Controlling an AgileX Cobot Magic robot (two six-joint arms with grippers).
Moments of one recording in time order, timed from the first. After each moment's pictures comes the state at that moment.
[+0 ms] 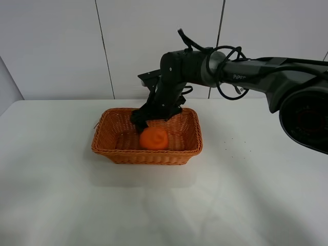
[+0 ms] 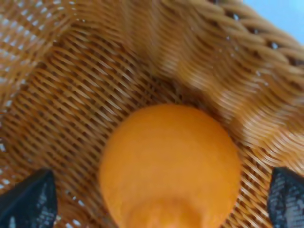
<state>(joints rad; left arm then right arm) -0.03 -0.01 -0.49 0.03 1.06 0.01 0.62 2.27 -1.92 0.10 0.89 -0.02</state>
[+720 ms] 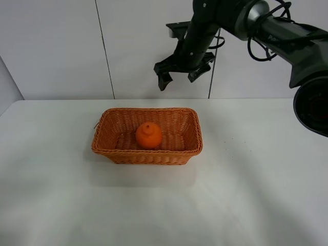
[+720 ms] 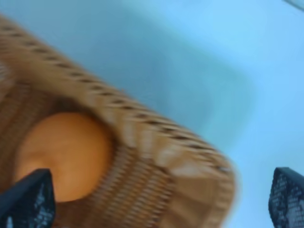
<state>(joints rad) -0.03 -0.01 -0.49 0.03 1.06 0.01 0.44 2.26 -2.28 0.07 1.22 -0.02</state>
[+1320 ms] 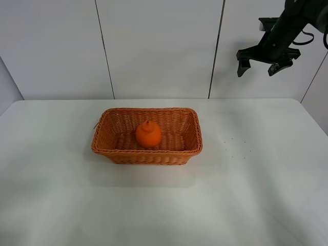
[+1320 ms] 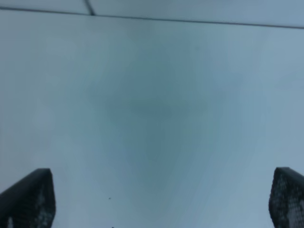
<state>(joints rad) -0.03 -0.01 -0.49 0.03 1.06 0.01 0.02 2.26 -2.28 0.05 1.22 -0.01</state>
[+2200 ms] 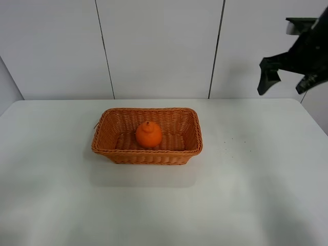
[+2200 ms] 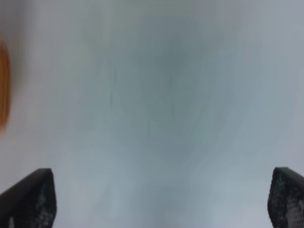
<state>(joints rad) -0.03 -0.01 -0.49 0.03 1.06 0.01 0.04 1.62 -1.48 0.06 1.22 -0.01</state>
